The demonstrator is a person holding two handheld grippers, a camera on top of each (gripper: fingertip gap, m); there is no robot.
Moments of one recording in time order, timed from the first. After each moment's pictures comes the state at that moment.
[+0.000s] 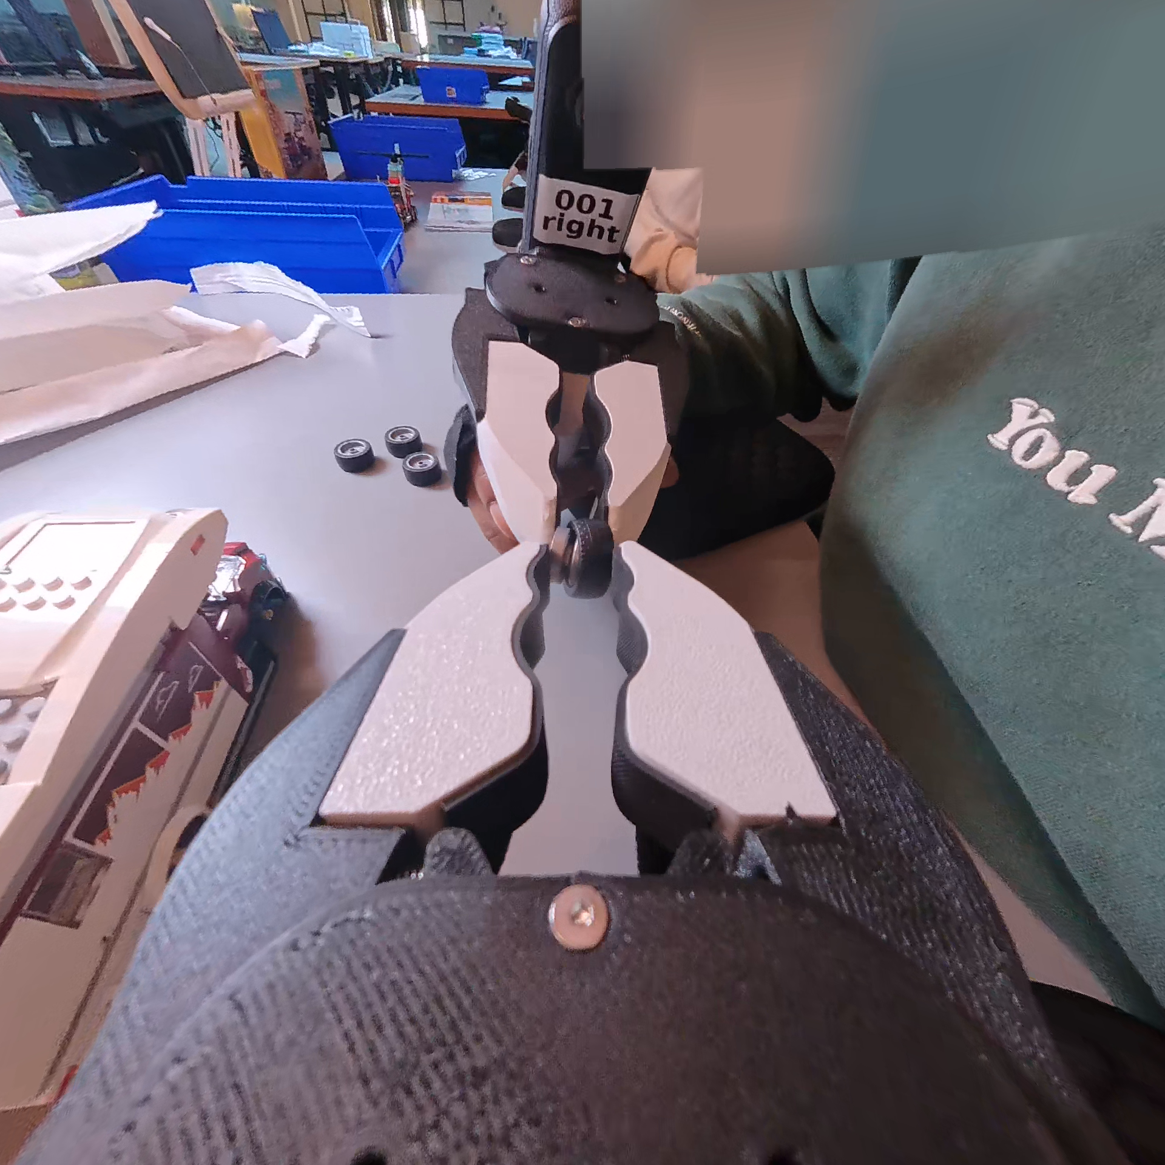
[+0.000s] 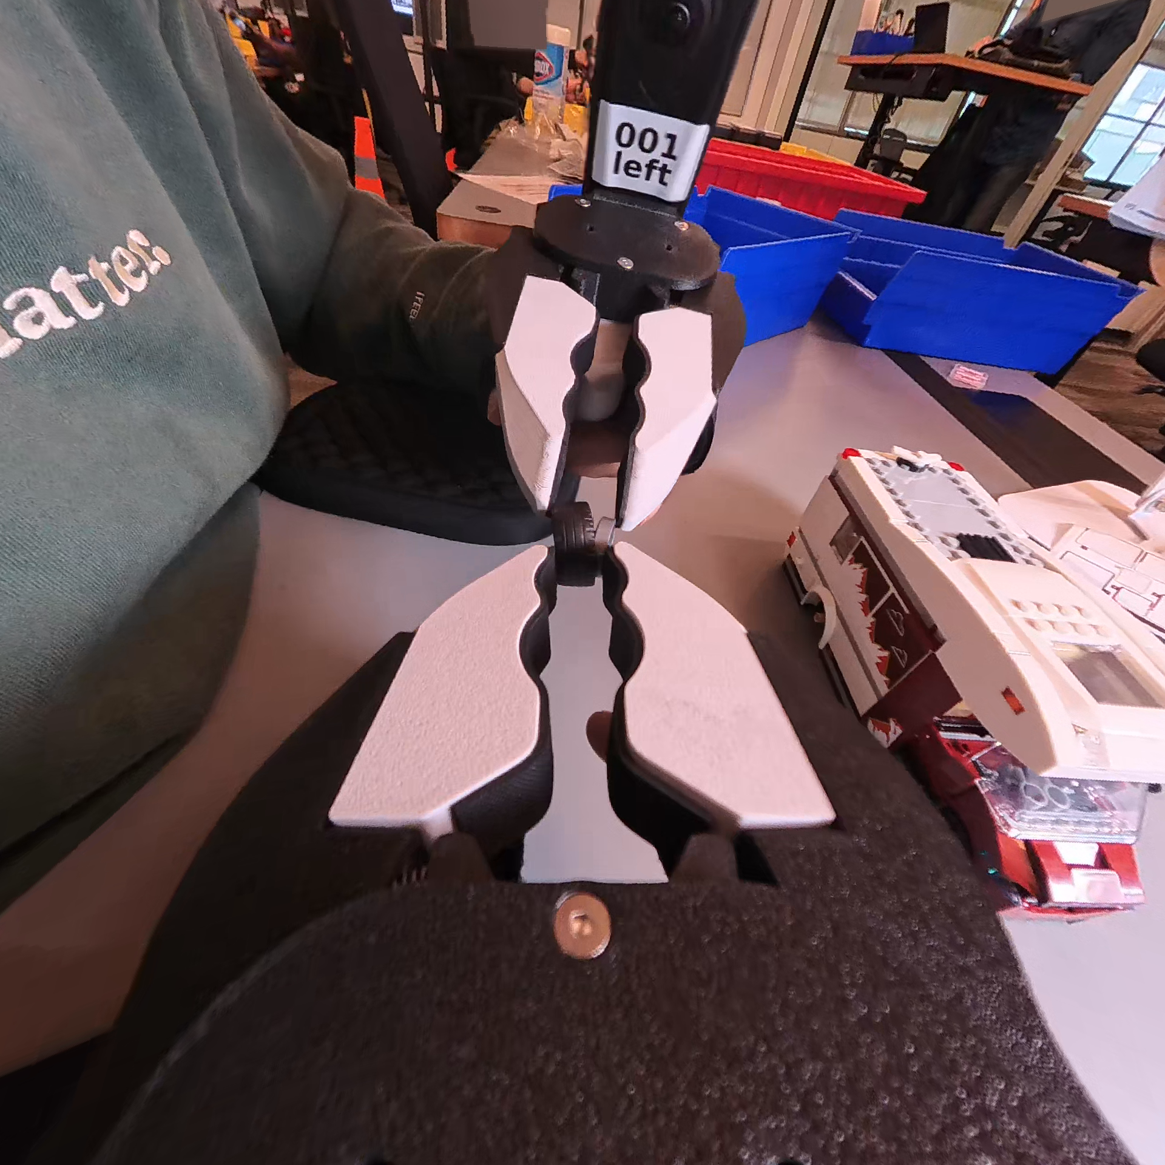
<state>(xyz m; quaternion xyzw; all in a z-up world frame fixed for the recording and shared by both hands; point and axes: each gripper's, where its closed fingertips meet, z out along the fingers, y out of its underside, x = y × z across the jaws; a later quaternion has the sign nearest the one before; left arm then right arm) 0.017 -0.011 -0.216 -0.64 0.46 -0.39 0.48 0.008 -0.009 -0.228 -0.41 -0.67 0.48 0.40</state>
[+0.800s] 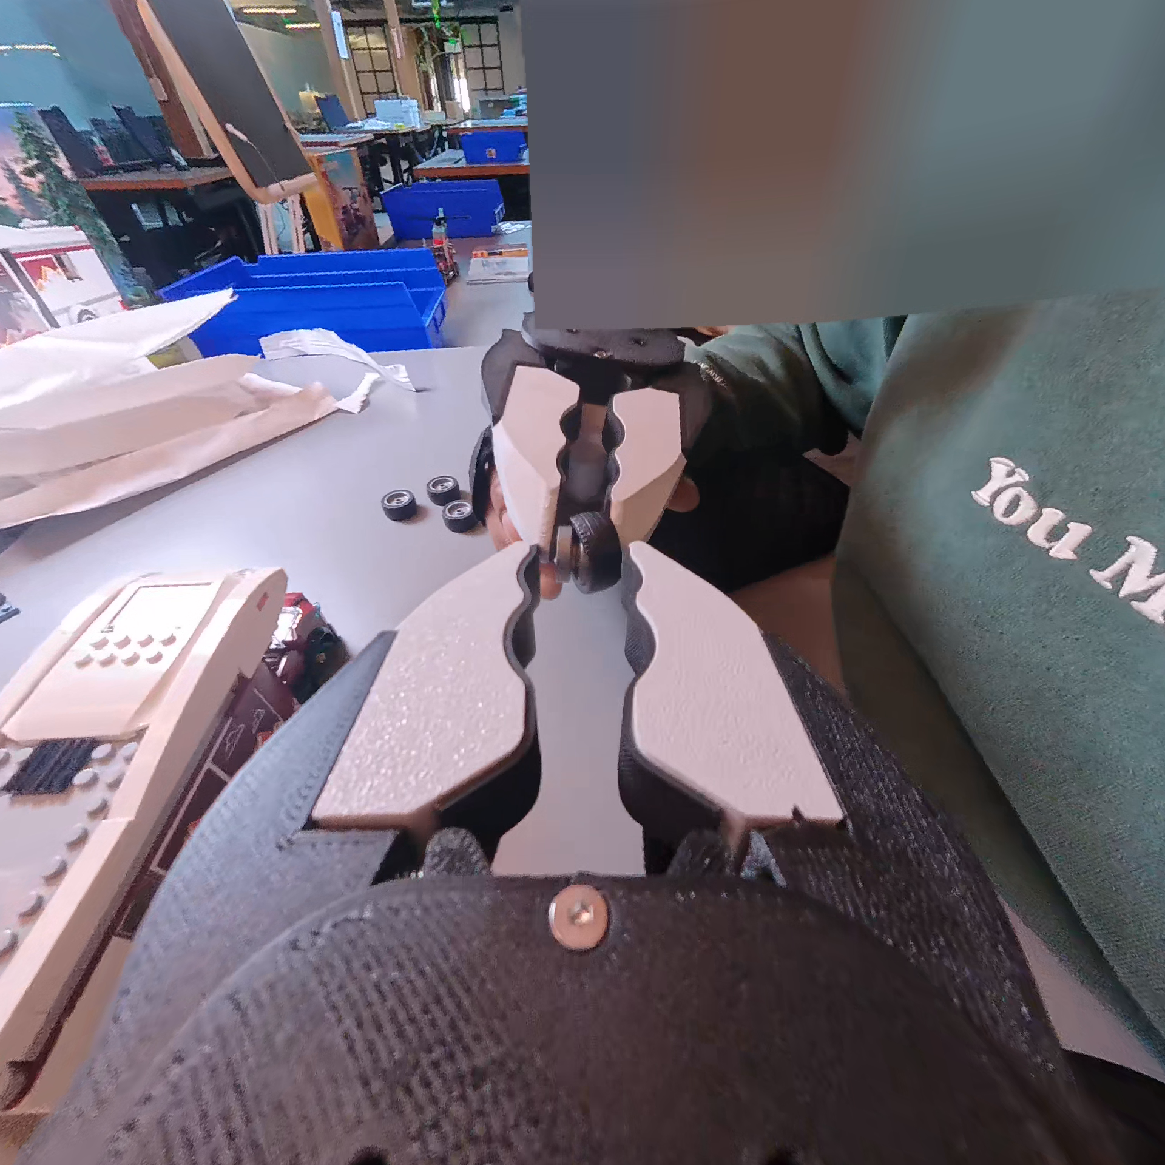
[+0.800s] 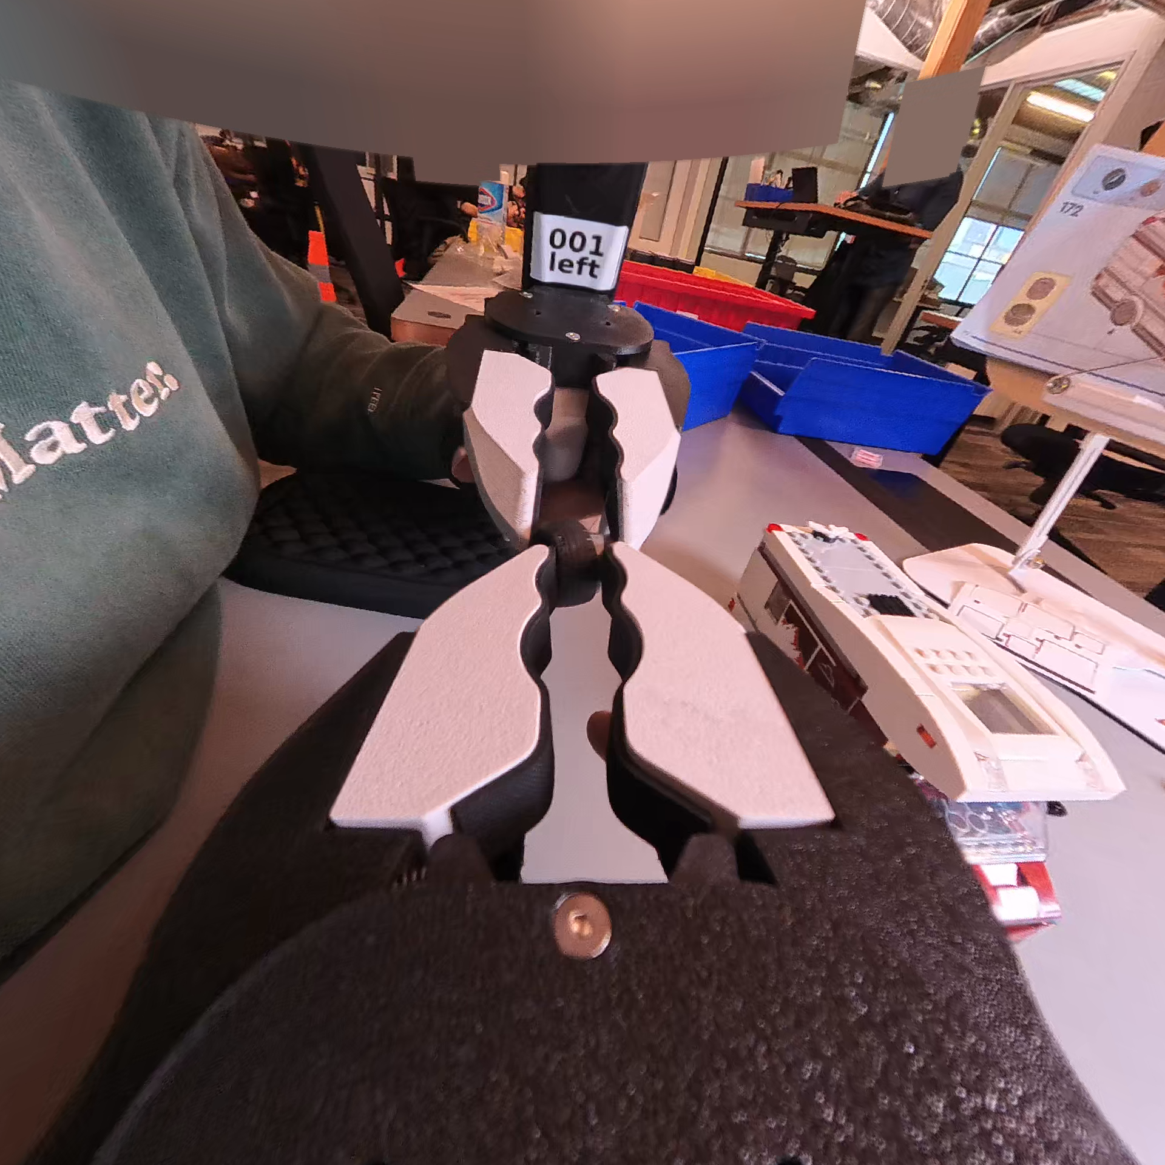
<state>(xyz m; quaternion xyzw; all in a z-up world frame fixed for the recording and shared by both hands) 0.018 -0.005 -0.197 -0.62 0.46 -0.36 0.52 0.005 -0.003 -0.198 -0.40 -0.61 0.50 0.47</state>
